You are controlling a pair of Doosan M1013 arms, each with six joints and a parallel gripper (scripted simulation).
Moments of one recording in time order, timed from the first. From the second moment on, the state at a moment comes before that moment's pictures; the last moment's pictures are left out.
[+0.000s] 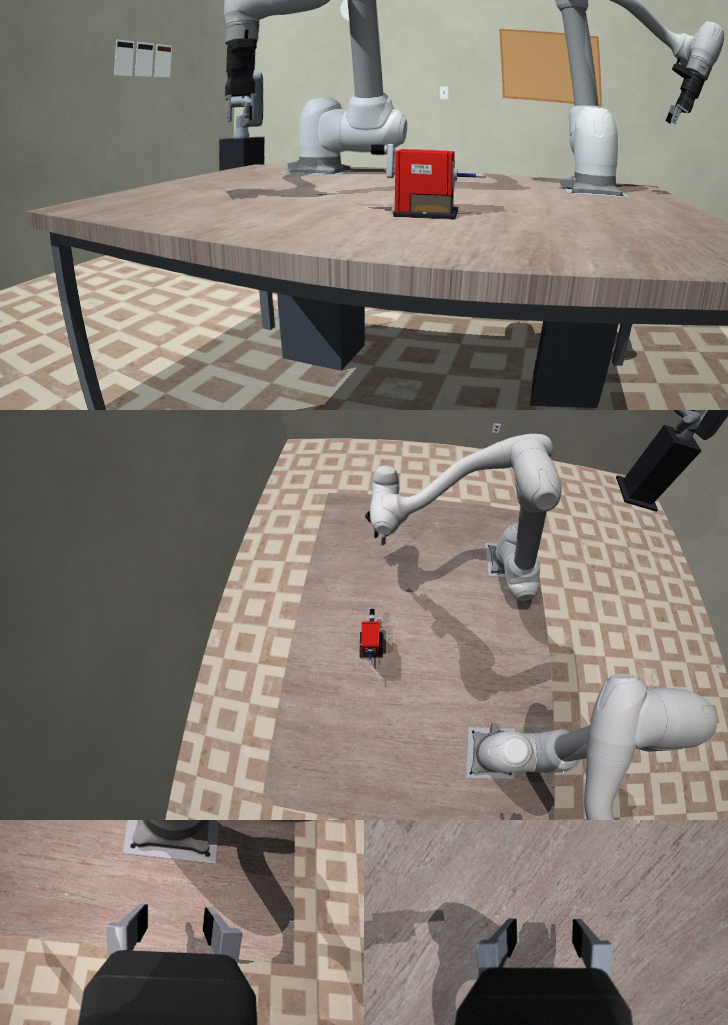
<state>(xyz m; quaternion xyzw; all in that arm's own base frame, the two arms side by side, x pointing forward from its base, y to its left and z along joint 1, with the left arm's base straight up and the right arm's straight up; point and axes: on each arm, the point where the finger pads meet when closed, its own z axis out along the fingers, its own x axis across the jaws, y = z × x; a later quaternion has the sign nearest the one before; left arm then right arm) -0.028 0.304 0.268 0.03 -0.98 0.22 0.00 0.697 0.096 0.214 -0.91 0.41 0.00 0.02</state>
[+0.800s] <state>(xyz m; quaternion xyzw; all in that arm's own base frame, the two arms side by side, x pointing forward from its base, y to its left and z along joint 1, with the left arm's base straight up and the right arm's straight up) -0.028 0.304 0.268 0.03 -0.98 0.22 0.00 0.720 0.308 0.216 -0.99 0.12 0.00 0.01</state>
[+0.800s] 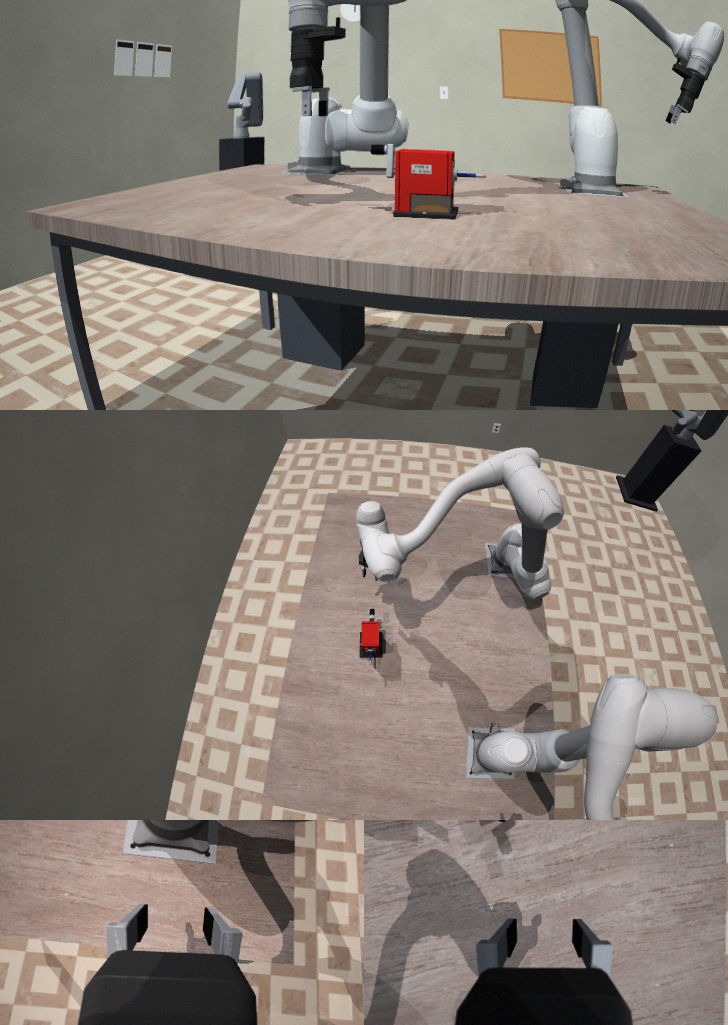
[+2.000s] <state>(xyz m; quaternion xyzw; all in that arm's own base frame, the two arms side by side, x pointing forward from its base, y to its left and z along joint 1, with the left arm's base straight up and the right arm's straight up) -0.028 0.304 0.268 0.03 -0.98 0.22 0.00 0.703 0.428 0.214 -1.00 -0.04 0.00 0.00</state>
